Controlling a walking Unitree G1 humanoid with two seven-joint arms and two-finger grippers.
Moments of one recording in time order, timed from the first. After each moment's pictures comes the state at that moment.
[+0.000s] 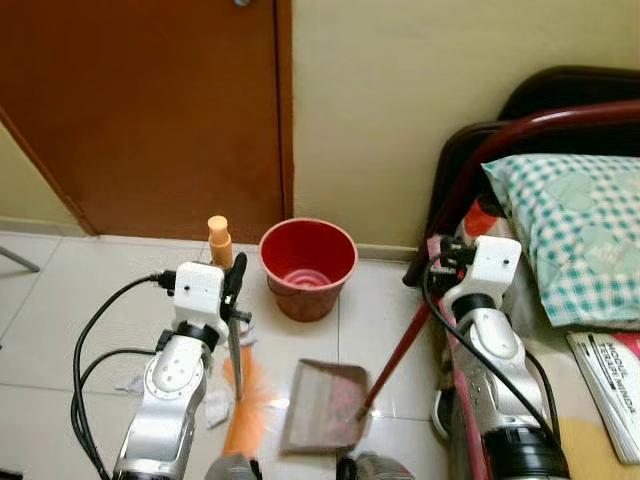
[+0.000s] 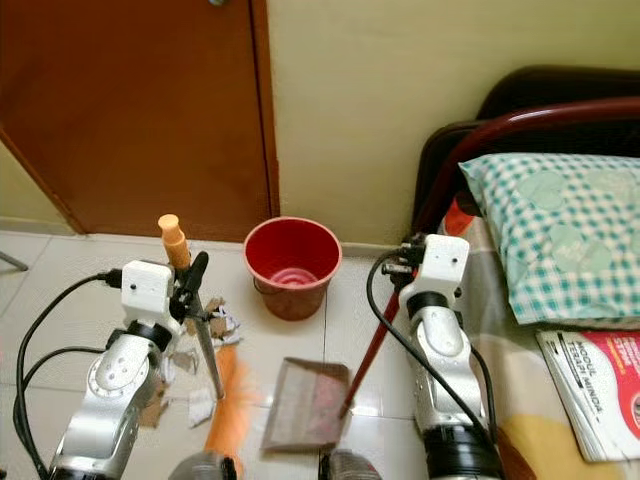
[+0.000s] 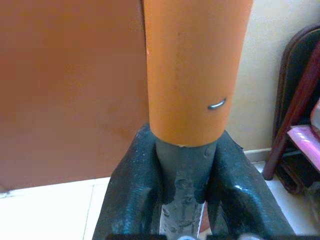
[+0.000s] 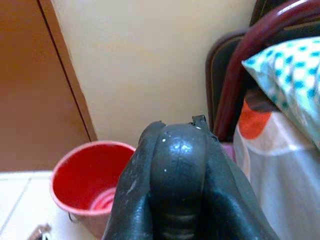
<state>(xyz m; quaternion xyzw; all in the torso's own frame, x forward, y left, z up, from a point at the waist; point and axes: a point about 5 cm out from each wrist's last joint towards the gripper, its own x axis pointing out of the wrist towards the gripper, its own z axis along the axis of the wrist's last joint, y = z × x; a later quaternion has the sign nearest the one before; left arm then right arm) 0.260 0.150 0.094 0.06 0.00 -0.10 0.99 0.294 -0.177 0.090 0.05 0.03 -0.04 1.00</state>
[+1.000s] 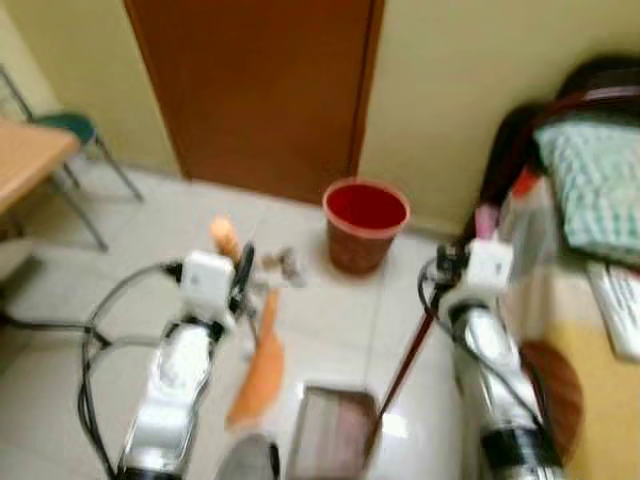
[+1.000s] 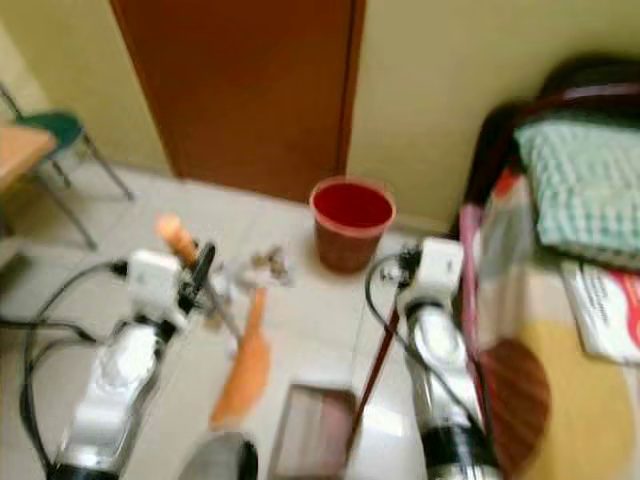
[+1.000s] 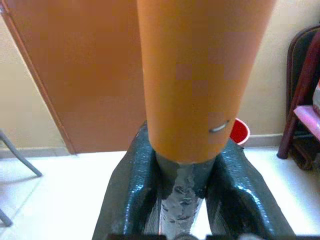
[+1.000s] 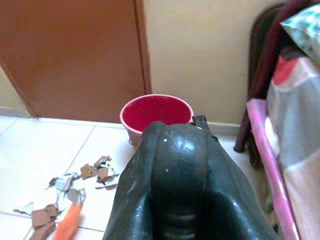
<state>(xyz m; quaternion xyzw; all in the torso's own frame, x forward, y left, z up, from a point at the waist) 0.271 0.153 0.106 0.08 -0.02 -0.11 0.99 0.297 -0.177 0.079 0.06 0.05 -0.04 1.00</state>
